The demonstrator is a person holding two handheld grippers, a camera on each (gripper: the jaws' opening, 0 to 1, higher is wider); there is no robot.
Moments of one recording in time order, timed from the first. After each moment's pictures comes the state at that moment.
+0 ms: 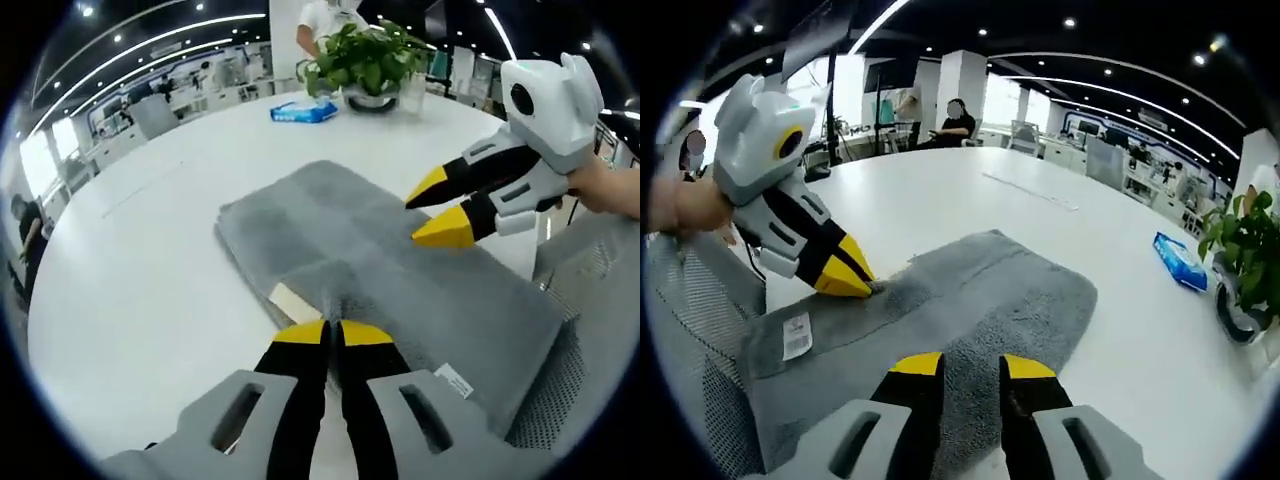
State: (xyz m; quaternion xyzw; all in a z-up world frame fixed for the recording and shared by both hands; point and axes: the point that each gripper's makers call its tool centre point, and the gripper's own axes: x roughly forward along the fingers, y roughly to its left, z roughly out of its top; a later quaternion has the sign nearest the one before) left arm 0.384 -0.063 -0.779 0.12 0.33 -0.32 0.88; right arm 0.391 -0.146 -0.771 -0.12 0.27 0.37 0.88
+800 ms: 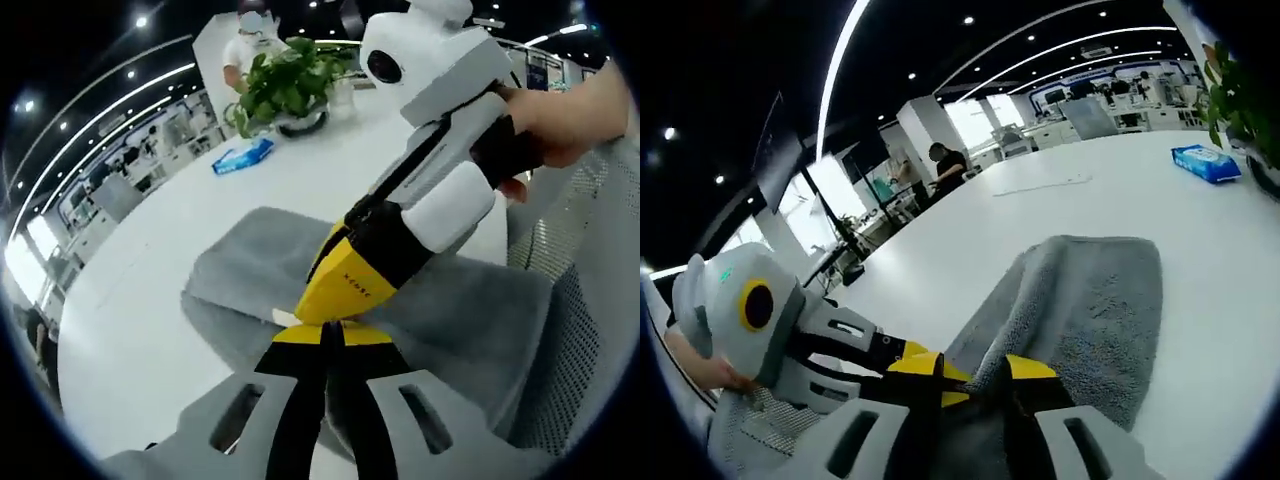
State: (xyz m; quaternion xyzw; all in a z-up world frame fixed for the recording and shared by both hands) left arm 0.365 -0.116 -0.774 0.25 0.25 -0.41 0.84; right arm 0.379 -0.111 -0.762 0.14 0.33 0.38 0.85
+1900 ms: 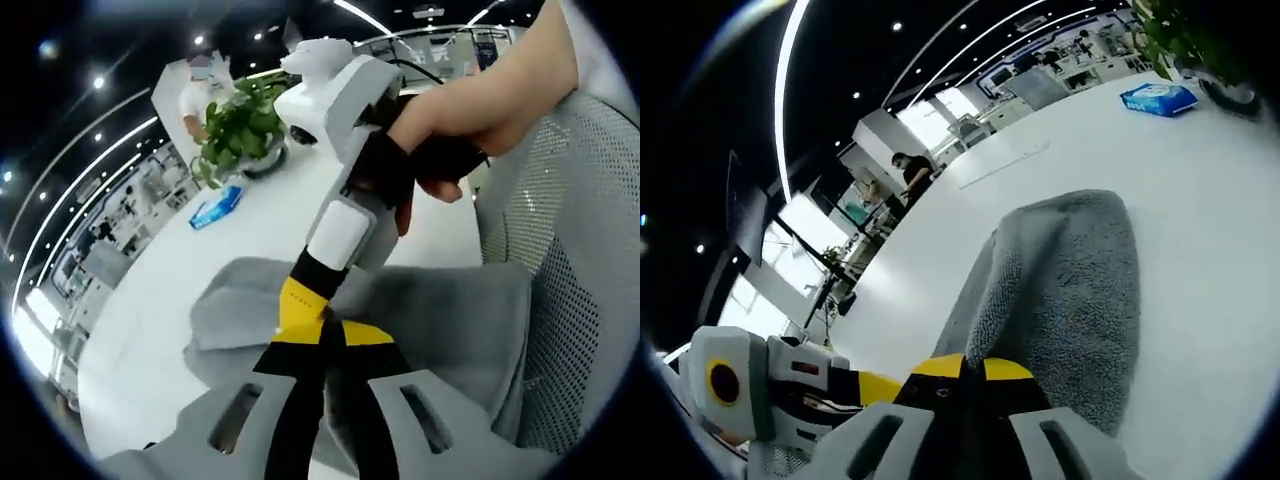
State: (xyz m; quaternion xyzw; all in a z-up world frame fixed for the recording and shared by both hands) left arm 0.353 -0.139 -0.755 0.30 0.16 -0.47 0.81; right arm 0.384 -0.126 -0.769 0.23 0.38 0.33 0.83
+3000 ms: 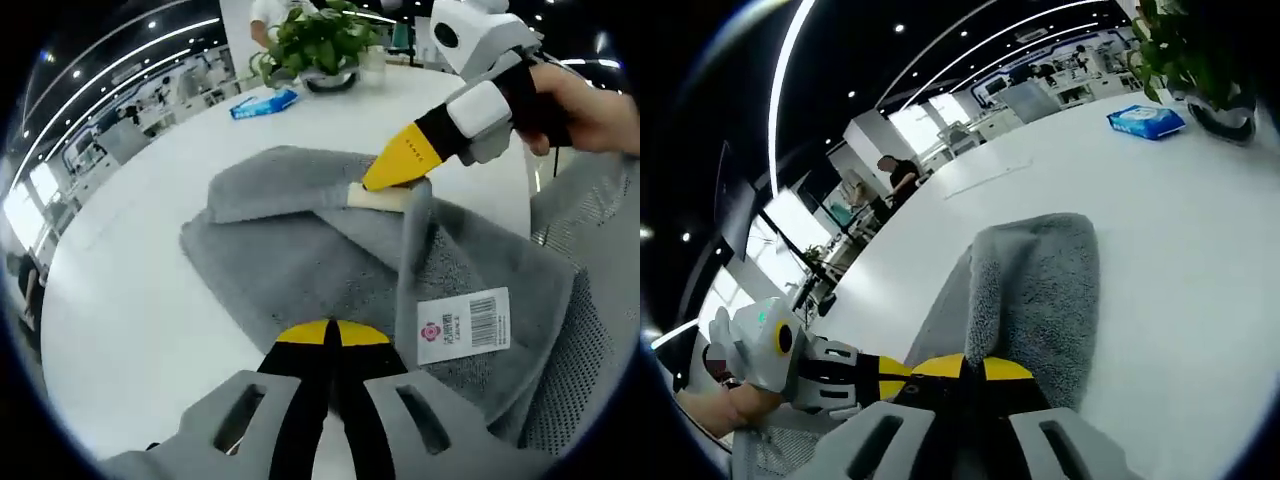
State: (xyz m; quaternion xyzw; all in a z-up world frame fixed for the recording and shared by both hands) left arm 0.374 -0.078 -0.809 0.19 0.34 -0.36 0.85; right arm 0.393 -0.154 -0.770 0.19 0.37 0.30 0.86
